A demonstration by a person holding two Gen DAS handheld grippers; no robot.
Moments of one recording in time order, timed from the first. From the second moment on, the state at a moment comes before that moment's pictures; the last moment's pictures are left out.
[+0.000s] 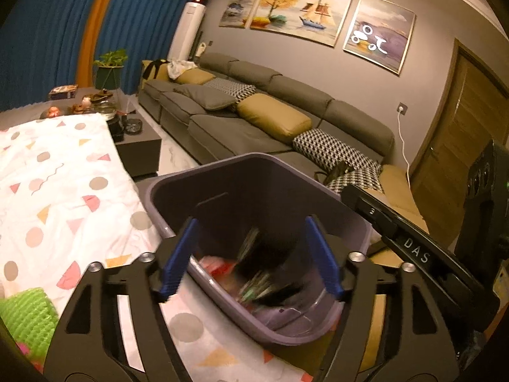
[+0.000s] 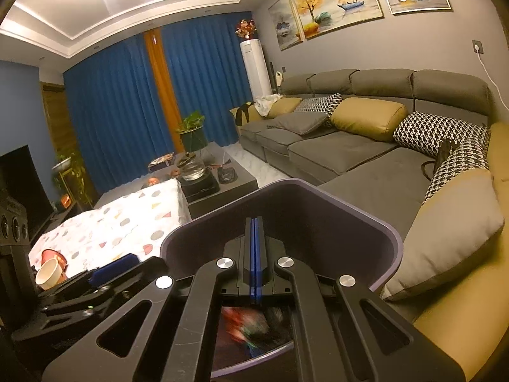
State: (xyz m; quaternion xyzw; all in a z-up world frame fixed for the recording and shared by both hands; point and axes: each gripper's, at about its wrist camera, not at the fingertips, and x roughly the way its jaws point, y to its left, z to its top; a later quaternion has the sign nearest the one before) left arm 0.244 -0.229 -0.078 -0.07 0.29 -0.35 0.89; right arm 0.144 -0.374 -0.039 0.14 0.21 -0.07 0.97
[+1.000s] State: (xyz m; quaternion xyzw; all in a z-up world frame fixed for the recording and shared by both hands) left arm 0.111 -0.034 -0.052 -0.06 0.24 -0.09 0.97; right arm 0.059 -0.255 -0.032 0.09 0.18 -0.02 0.98
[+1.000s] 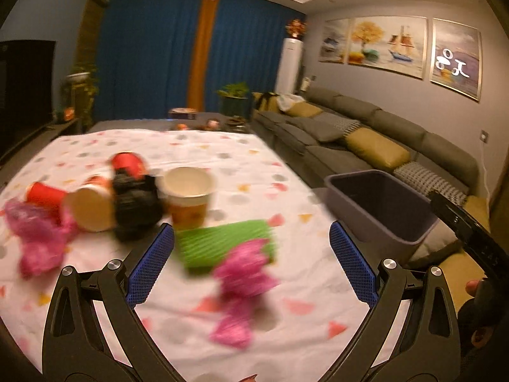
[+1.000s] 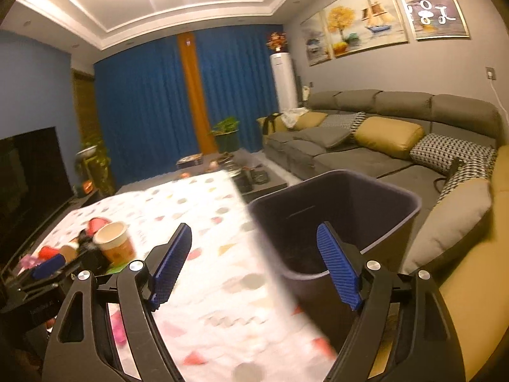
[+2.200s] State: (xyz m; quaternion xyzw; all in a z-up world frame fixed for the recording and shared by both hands) left arm 0.066 0.180 -0.065 -0.12 0.23 0.10 0.96; right arm 0.121 -0.102 -0.094 0.06 0.30 0.09 0.95
